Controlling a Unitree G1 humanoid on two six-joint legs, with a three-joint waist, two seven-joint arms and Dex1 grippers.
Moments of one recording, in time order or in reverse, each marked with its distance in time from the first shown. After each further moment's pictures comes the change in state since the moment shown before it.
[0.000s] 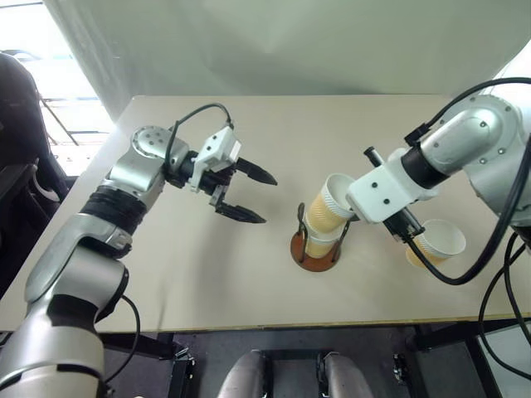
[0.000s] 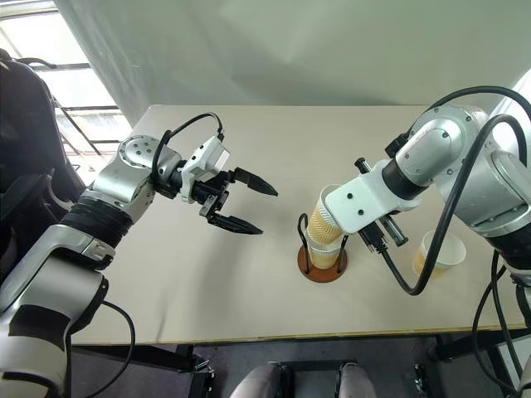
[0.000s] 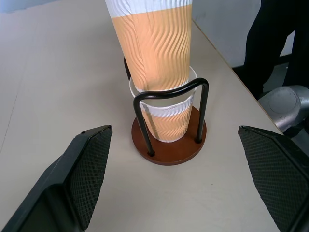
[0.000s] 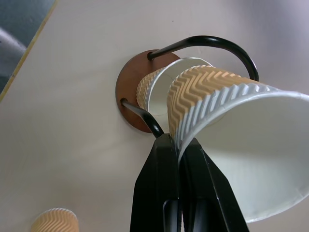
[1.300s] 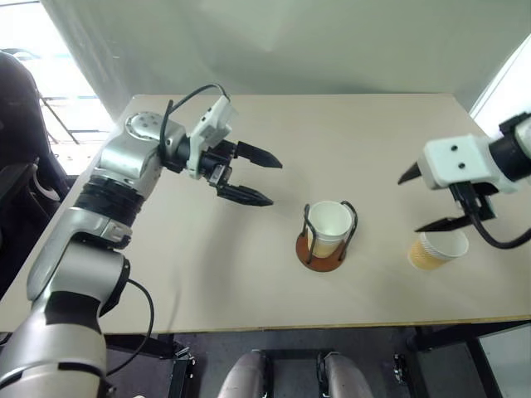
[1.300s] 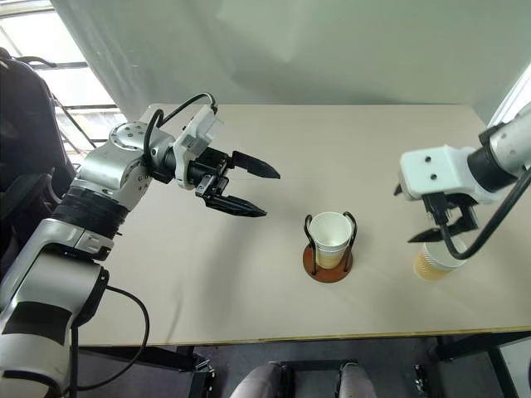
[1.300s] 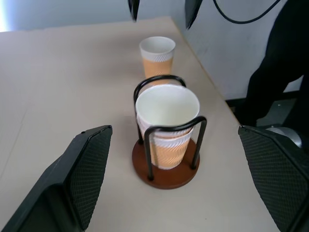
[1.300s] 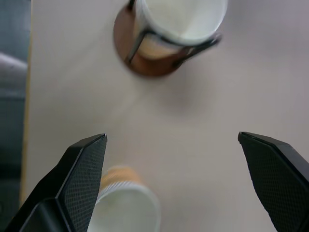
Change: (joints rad) left arm -0.028 -0.014 0.133 -0.095 -0.029 0.269 -0.002; right arm 0.193 -0.312 -0.202 0.063 0.133 0.152 0.000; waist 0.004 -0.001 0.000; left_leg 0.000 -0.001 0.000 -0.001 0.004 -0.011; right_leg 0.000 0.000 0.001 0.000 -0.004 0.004
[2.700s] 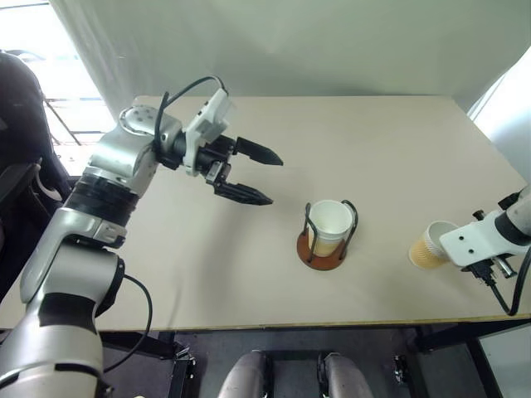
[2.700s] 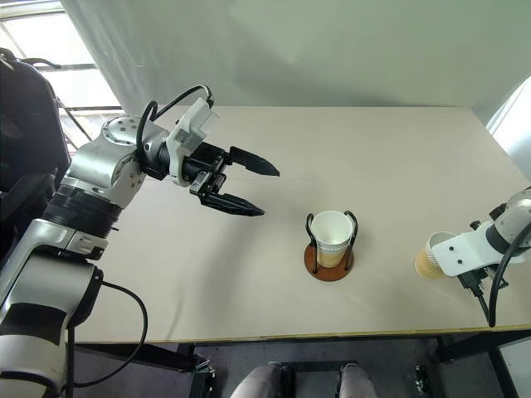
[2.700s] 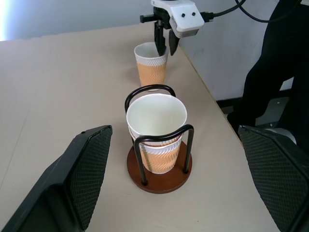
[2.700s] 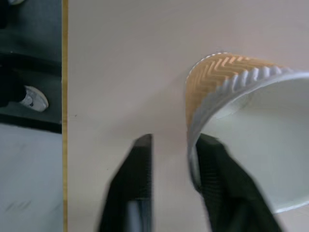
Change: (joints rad) left arm 0.006 0.018 0.032 -0.057 0.007 0.034 0.000; right arm 0.439 -0.054 -0.062 0.166 -0.335 -0.490 -0.046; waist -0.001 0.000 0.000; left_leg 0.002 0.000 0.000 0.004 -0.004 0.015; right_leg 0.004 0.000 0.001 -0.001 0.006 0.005
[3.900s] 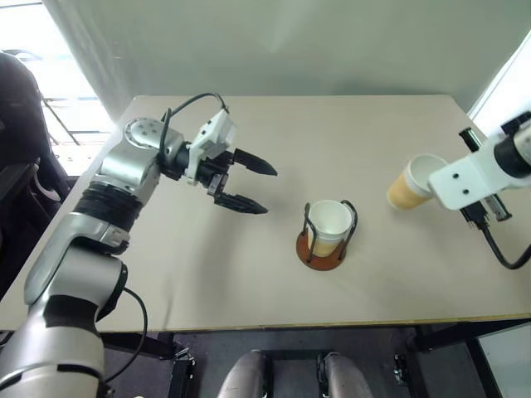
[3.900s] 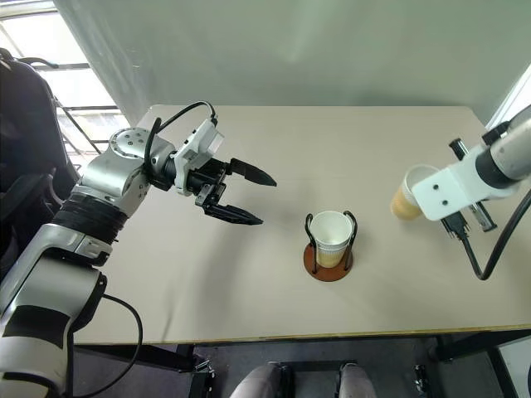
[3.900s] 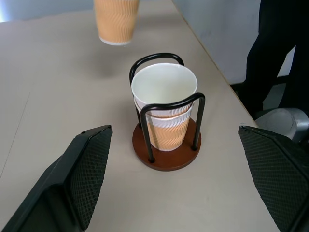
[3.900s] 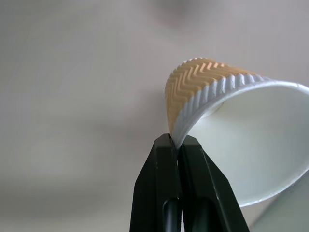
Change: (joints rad) left arm 0.025 -0.011 -0.063 0.109 0.044 -0.154 0.000; right arm -0.543 0.106 0.109 -0.043 0.010 0.030 0.046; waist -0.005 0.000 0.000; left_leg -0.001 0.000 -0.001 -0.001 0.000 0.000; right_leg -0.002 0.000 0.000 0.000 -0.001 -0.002
